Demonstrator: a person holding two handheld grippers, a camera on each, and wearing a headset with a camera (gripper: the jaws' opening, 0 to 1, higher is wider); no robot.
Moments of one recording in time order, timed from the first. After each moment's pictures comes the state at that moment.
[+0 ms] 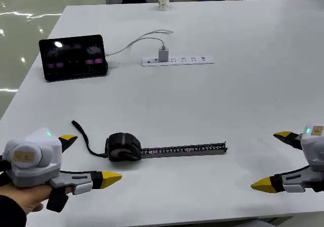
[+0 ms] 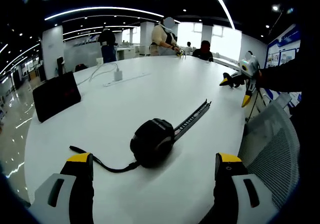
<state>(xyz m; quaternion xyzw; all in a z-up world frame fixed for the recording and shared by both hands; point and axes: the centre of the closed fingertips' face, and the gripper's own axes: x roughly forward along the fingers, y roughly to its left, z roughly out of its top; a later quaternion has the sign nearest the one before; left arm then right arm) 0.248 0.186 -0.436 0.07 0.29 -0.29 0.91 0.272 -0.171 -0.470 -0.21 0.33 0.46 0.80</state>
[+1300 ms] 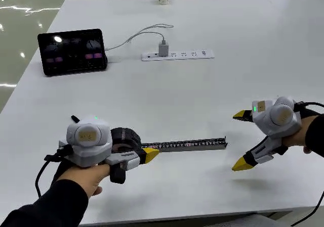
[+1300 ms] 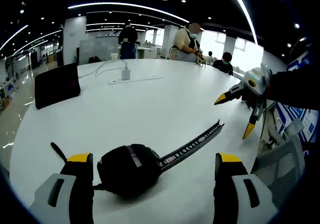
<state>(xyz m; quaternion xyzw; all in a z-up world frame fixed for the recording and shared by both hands) 0.294 0.127 -0.452 0.00 0.30 -0.21 0.93 0.309 -0.109 -0.492 -0.33 0.32 0.58 0.67</state>
